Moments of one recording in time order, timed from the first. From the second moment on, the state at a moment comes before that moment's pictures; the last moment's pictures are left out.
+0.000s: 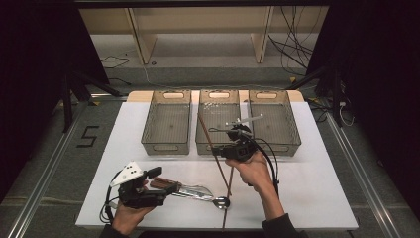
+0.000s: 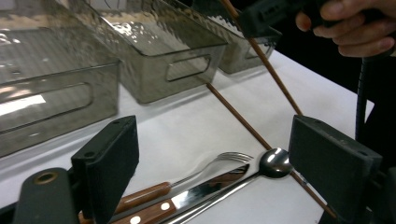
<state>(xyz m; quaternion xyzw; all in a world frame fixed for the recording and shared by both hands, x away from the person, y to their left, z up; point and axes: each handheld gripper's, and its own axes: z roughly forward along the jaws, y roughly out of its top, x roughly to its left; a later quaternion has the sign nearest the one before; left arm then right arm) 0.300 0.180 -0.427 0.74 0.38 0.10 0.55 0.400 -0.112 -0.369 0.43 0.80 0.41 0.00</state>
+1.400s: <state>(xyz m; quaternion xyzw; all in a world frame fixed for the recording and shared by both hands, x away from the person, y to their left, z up) 0.353 0.128 -0.414 0.71 0.44 0.00 0.55 0.383 -0.078 -0.364 0.40 0.77 0.50 -0.01</state>
